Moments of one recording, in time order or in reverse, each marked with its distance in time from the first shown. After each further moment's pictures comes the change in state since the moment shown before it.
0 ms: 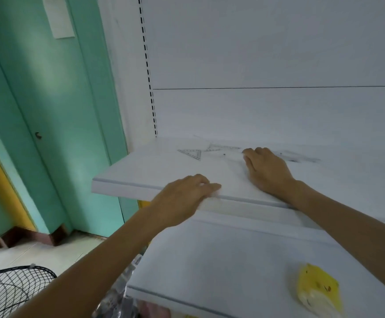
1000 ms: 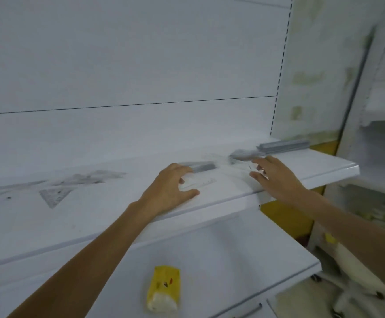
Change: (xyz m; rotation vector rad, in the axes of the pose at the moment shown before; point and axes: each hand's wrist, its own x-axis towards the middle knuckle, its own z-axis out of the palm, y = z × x) left_hand 0.236 0.301 0.057 -0.579 0.040 0.236; right_hand -0.256 0.295 -0.207 -0.132 0.109 0.602
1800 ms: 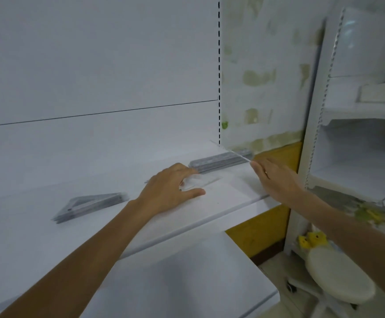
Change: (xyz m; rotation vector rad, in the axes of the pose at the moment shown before) left_hand 0.183 0.110 0.145 0.121 -0.080 0.147; right_hand 0.051 0.227 -0.051 -0.061 0.087 0.143
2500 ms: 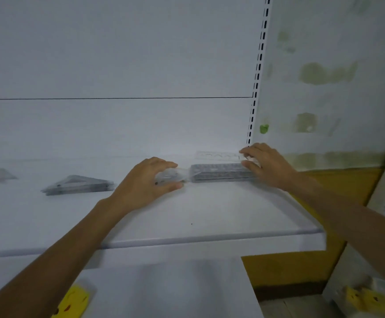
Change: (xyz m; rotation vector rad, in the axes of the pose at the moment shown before) left_hand 0.018 0.002 0.018 0.036 0.227 -0.344; right_hand 0.142 0.053 0.055 0.138 -0.179 -0.566
